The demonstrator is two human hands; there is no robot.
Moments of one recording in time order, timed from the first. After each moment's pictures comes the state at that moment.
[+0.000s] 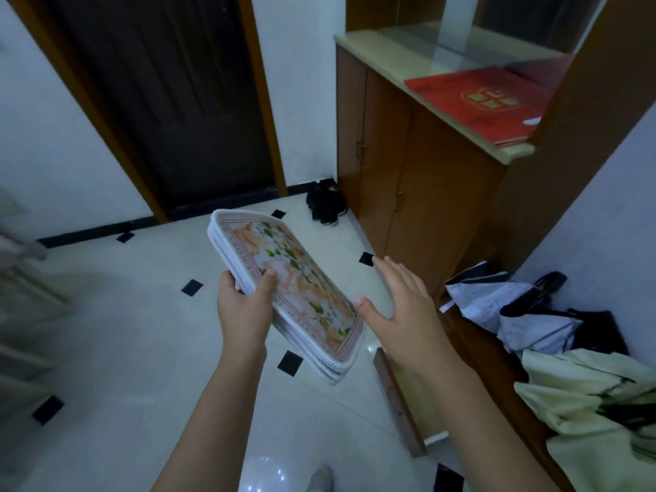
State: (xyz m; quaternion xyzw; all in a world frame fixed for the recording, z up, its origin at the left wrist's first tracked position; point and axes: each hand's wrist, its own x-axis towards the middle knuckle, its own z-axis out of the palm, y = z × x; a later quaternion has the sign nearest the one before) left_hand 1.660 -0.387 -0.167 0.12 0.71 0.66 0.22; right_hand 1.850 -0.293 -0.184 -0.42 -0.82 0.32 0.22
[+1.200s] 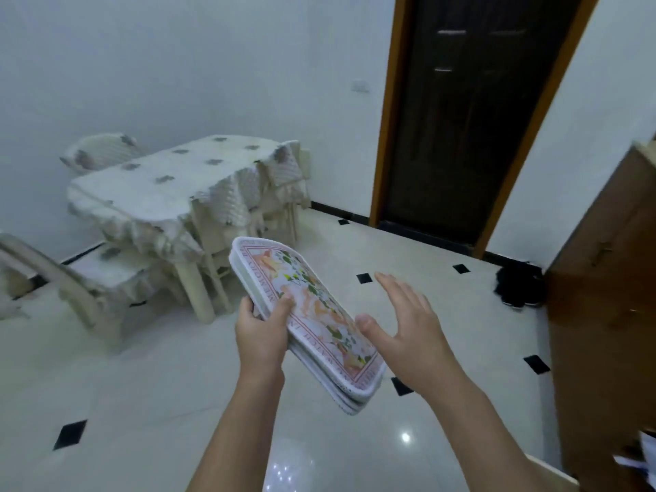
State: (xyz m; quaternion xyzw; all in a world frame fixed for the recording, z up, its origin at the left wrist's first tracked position) left_hand 1.766 -0.749 -0.117 -0.12 0.62 0.77 -0.06; right_hand 1.832 -0.563 -0.098 -0.04 -0.94 0.32 0.13
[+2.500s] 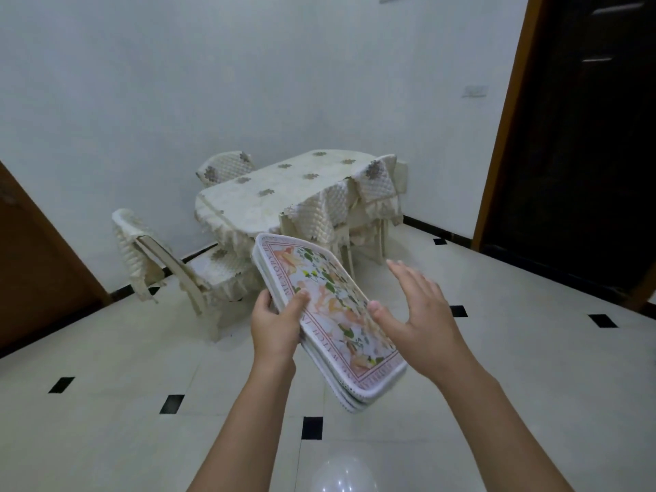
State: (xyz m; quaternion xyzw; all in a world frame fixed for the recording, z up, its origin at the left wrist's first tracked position) left_hand 1.660 -0.764 -0.097 -0.19 0.64 0.72 -0.18; right_hand 1.660 -0.564 -0.093 0.11 -0.91 0.38 0.13
